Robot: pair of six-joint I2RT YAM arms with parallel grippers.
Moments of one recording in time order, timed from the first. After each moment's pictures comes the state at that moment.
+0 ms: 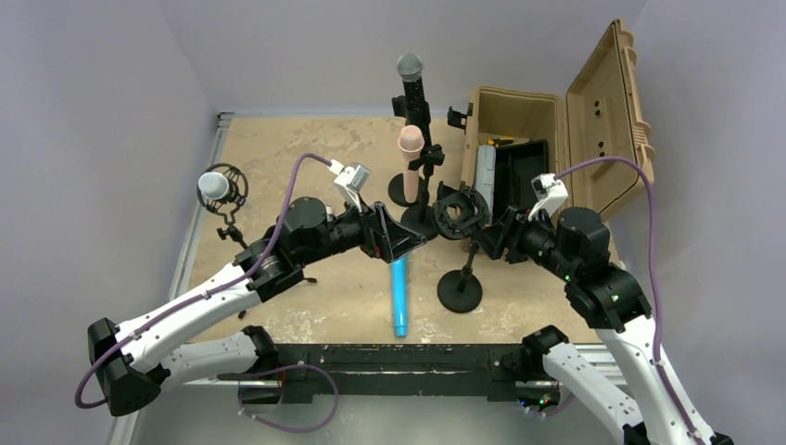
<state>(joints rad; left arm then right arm) -0.90 1.01 0.92 -0.03 0.18 -0.71 0.41 0.66 0.97 -0.71 -0.17 0.46</state>
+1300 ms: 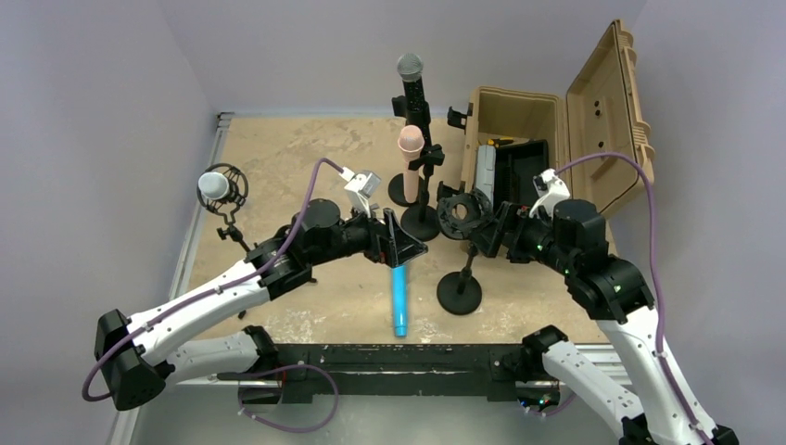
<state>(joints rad) -0.90 1.03 0.89 -0.07 0.19 -0.70 0.42 0.71 1.03 -0.82 -0.14 0.57</state>
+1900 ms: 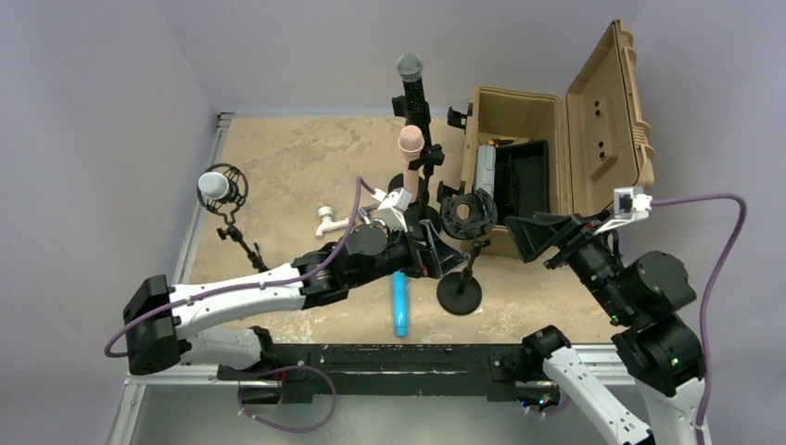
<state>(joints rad) -1.14 1.22 0.90 0.13 -0.08 -0.96 0.42 0.48 1.14 -0.69 -0.05 0.56</state>
